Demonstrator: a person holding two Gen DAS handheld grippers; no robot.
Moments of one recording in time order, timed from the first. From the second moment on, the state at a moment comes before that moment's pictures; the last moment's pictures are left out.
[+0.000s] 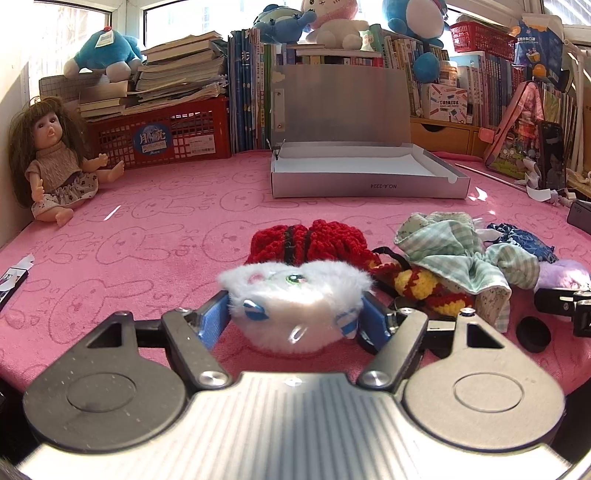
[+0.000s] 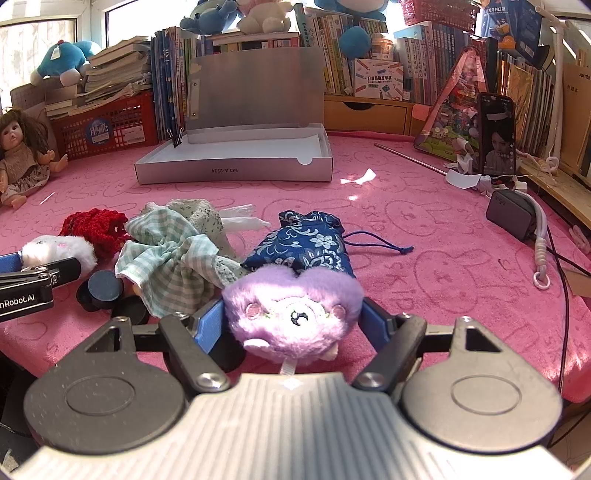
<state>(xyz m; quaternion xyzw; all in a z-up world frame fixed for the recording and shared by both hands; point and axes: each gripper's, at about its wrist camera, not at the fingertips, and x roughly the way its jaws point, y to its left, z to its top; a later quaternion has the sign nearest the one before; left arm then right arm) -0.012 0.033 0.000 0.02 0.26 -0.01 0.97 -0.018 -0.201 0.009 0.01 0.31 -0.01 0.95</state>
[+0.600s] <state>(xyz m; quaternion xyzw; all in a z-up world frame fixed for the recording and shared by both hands) 0.005 0.029 -0.013 0.04 0.24 0.00 0.97 -0.013 -0.204 0.002 0.02 0.32 -0.02 0.95</state>
